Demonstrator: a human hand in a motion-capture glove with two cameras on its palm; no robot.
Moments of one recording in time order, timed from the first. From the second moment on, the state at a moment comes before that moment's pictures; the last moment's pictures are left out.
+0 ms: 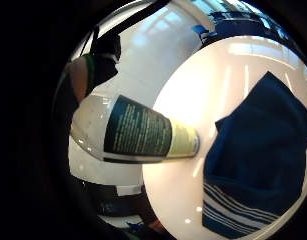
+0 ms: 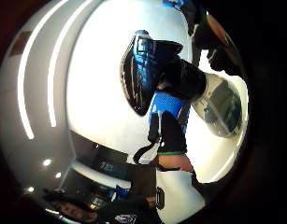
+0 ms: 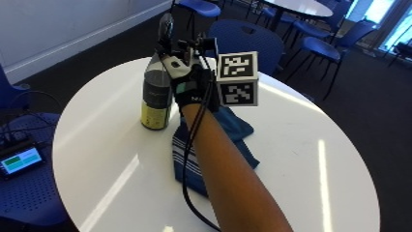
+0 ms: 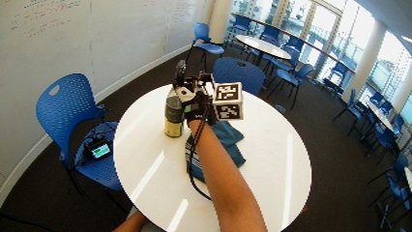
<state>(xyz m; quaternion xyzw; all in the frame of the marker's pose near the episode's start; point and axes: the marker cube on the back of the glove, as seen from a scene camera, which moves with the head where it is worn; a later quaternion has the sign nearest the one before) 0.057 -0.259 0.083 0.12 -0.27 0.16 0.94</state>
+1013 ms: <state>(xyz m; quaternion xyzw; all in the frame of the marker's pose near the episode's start) -0.088 -0.136 0.040 0.04 -0.29 -0.15 0.95</state>
